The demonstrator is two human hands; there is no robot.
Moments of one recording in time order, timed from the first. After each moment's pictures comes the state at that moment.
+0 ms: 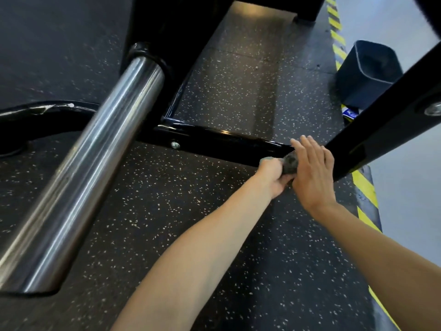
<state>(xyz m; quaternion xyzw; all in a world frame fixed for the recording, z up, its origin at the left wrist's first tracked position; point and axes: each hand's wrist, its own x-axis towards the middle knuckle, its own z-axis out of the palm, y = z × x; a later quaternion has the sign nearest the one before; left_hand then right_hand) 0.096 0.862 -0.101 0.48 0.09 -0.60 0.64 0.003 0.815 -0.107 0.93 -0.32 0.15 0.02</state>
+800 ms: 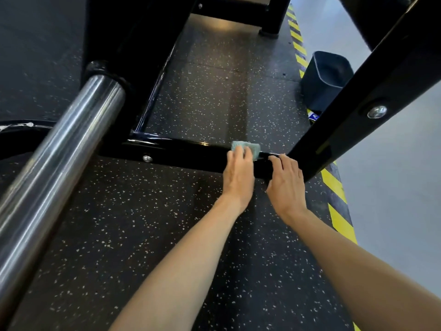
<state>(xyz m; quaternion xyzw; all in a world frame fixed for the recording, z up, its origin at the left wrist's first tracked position) 0.099 0.871 -0.126 0.83 -0.47 -0.06 0.29 -0.004 0.819 -0.115 0.90 -0.42 0.13 0.00</state>
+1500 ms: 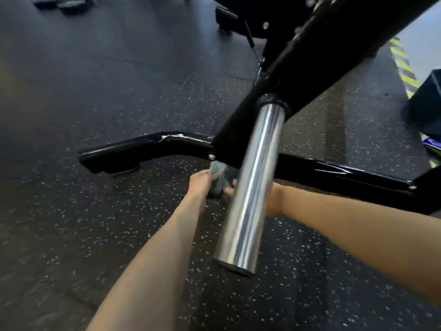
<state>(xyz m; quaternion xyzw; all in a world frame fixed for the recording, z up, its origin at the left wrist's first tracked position) 0.326 1.117 -0.110 0.74 0.02 -0.32 0.59 0.210 0.987 -0.099 0.94 0.10 -0.31 -0.07</state>
